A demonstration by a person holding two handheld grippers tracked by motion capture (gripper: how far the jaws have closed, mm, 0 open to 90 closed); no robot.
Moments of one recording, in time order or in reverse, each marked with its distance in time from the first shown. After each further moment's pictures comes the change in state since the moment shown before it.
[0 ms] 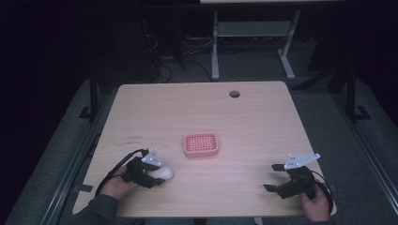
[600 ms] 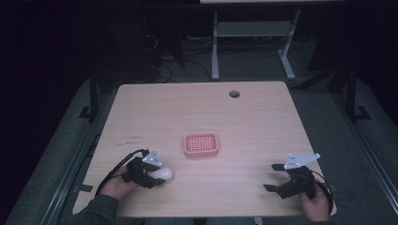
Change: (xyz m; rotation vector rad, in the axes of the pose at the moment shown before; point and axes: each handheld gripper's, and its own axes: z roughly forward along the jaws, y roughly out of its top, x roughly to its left) left arm -0.001 0.002 -0.001 0.013 0.000 0.001; right arm 0.000 0.001 0.000 -0.002 -0.001 -0.004
